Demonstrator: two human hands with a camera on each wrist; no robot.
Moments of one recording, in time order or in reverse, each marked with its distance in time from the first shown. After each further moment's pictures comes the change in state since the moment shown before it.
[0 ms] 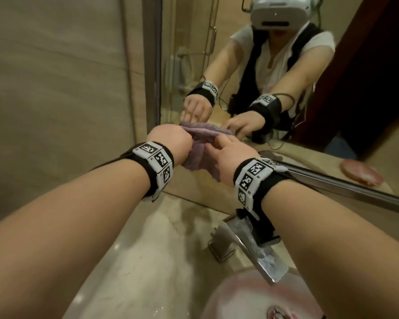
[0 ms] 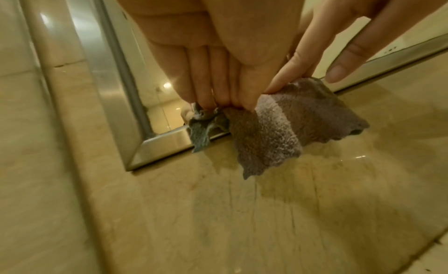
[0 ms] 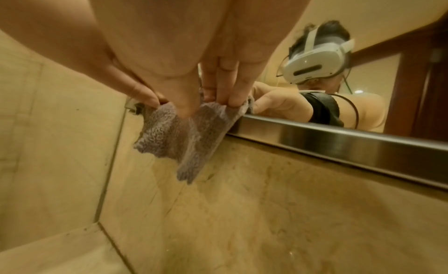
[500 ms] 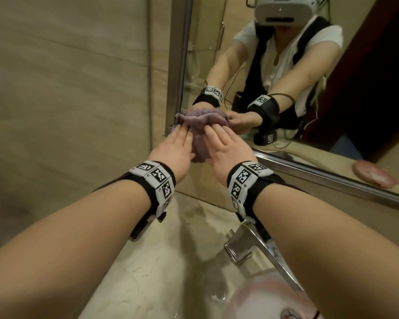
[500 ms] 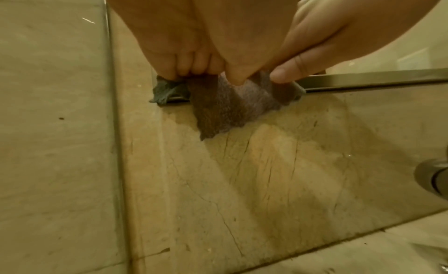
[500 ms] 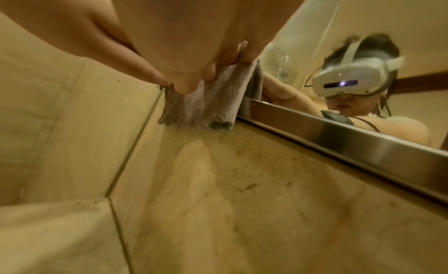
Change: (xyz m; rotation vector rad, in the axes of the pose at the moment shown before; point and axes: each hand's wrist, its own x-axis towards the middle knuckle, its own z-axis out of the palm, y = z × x) left_hand -0.025 -0.021 0.039 -0.284 -0.008 -0.097; right_hand 0.026 -0.044 0.006 -0.282 0.162 -0.091
